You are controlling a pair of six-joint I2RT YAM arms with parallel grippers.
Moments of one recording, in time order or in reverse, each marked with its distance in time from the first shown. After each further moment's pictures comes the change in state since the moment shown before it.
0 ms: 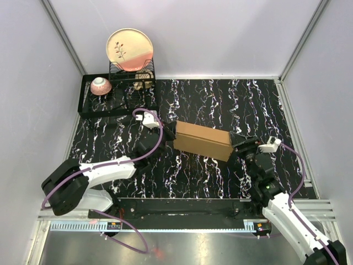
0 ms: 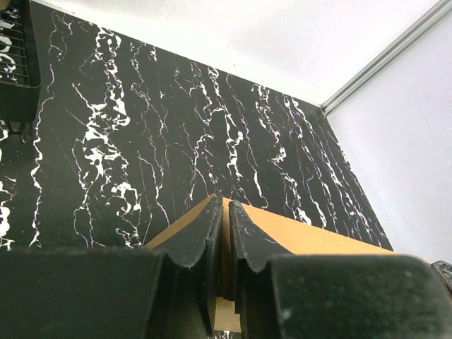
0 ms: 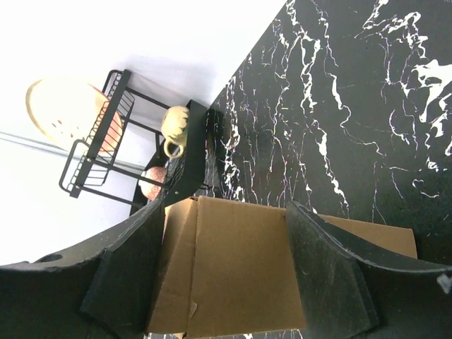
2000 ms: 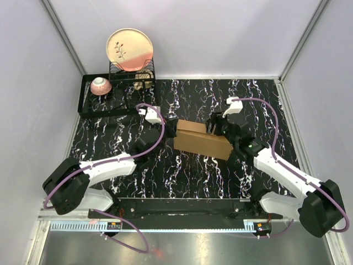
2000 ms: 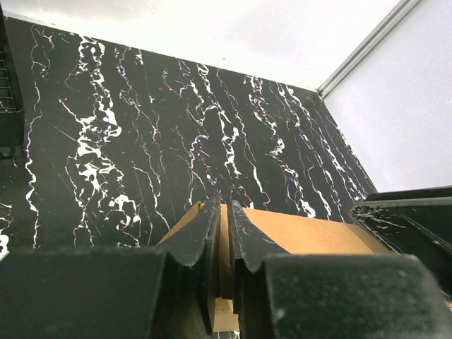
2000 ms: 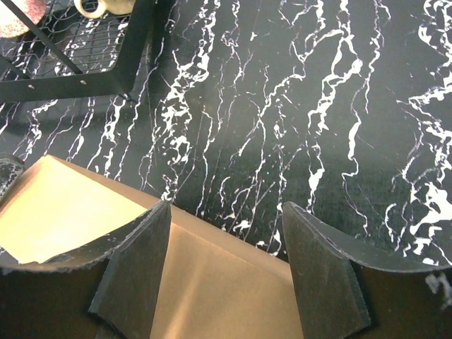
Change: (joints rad) left arm 0.050 0.022 0.044 -0.007 0.127 0.077; right arm 0.166 0.684 0.616 -0.167 -0.079 -0.685
